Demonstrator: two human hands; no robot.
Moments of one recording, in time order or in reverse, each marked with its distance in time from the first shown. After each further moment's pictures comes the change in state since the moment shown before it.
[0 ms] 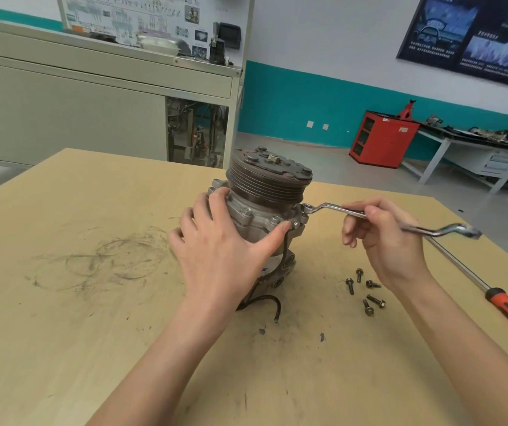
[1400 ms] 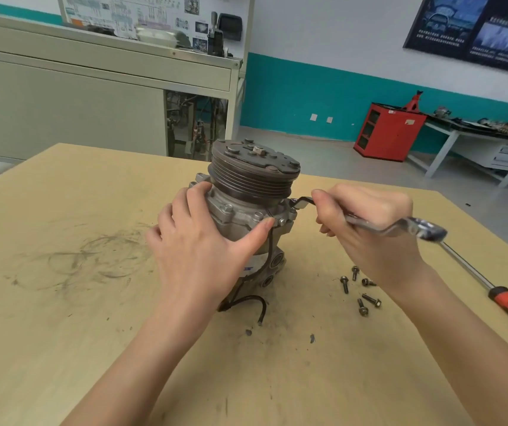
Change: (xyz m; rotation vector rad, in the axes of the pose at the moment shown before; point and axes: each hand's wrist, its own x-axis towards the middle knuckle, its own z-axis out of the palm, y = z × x) left_hand -0.001 0.001 0.003 -0.018 0.032 -0.011; right_hand 0.001 -0.039 0.026 -0.868 -0.120 -0.648
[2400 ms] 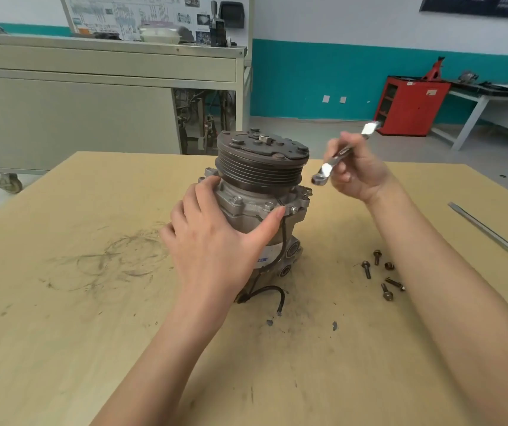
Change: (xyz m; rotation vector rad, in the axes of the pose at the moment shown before) left_hand -0.001 0.002 -0.002 -0.011 -0.014 0.004; right_hand 0.028 0.129 0.058 1.640 -0.391 0.815
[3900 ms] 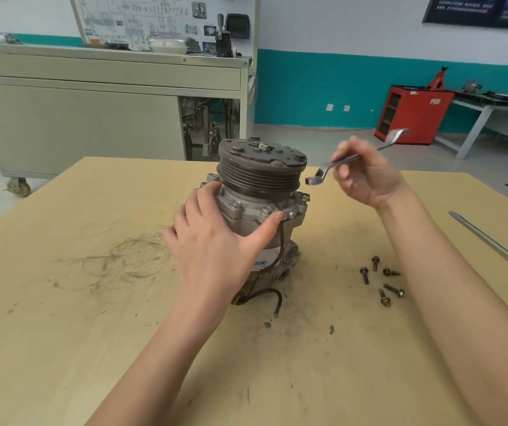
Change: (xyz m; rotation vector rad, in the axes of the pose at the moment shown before) left_hand 0.000 -0.001 -0.002 0.020 -0.010 -0.011; right_hand -0.019 -0.011 0.015 -0.147 0.025 -0.116
